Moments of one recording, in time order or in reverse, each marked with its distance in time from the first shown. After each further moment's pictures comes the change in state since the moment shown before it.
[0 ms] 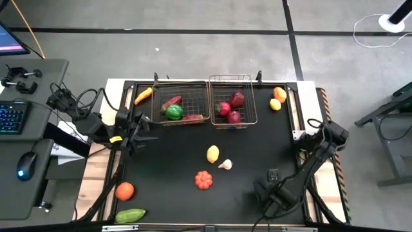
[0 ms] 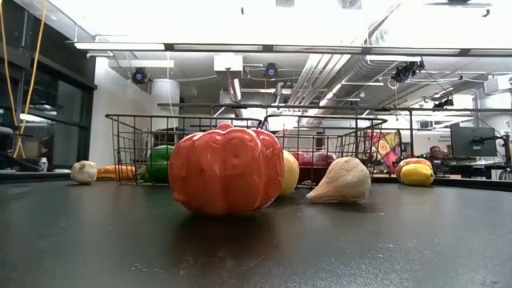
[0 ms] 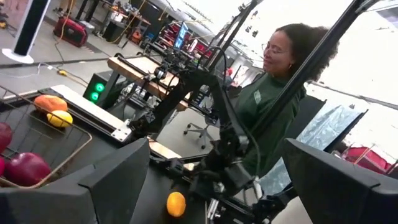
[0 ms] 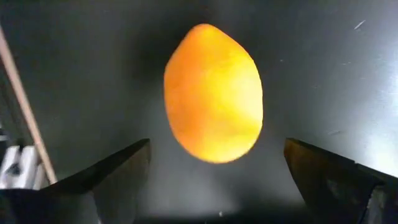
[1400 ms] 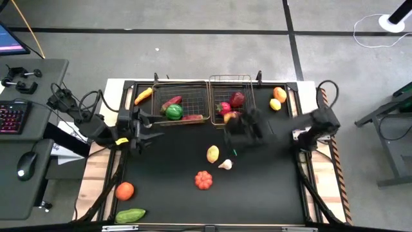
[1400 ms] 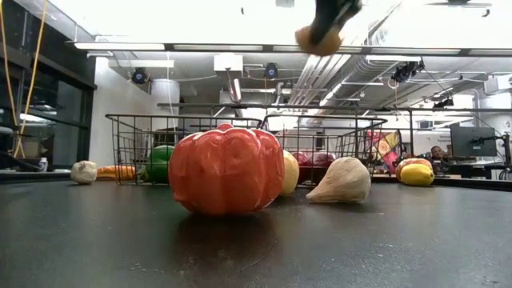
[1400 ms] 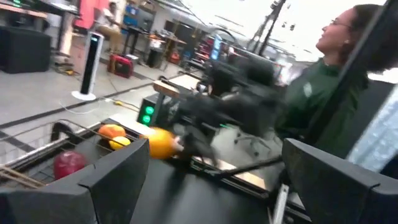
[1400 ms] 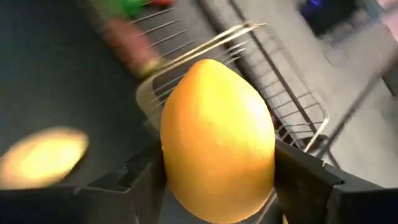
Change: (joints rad) left arm -0.002 0.034 0.000 0.001 -0.160 0.211; right arm -0.634 -0.046 0.494 -0.229 0.836 -0.165
